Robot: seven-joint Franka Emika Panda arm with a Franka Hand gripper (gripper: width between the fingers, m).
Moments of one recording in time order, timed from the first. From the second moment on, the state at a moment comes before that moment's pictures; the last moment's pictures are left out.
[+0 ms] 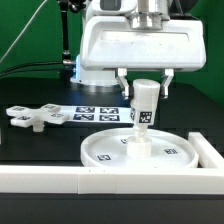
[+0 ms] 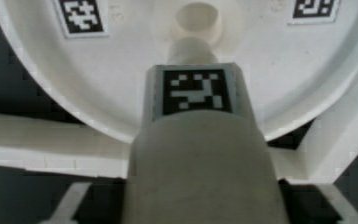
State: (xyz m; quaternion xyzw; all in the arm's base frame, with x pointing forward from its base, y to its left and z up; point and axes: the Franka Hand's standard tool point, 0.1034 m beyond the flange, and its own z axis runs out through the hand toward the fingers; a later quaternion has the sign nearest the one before) arm 0.571 0.039 0.104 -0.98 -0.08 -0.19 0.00
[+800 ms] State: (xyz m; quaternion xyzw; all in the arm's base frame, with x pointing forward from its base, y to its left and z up) arm 0.565 0.042 0.087 -0.98 -0.08 -0.18 0.01
